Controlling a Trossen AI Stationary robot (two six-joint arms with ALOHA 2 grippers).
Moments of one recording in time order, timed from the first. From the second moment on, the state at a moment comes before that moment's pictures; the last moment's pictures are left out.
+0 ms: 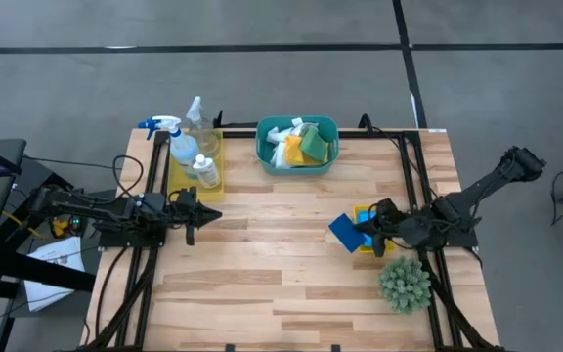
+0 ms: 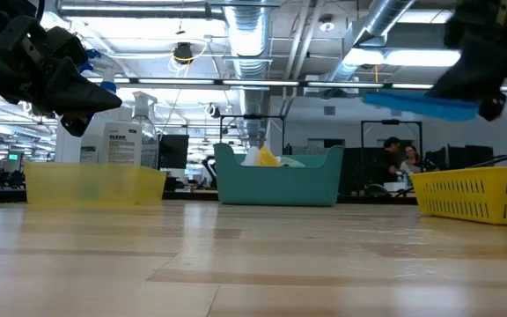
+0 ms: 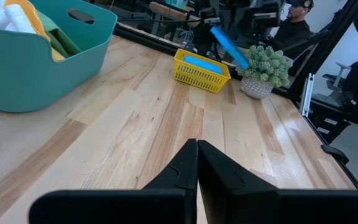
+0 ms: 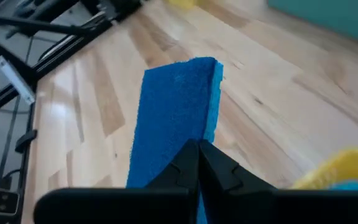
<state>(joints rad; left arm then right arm) -0.08 0.30 0.02 0.11 -0.19 -0.34 0.53 0.73 0.41 -0.33 0.60 0.91</state>
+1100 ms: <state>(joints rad) -0.08 0.30 0.02 0.11 -0.19 -0.34 0.42 1.55 1.15 -0.68 0.61 0.01</state>
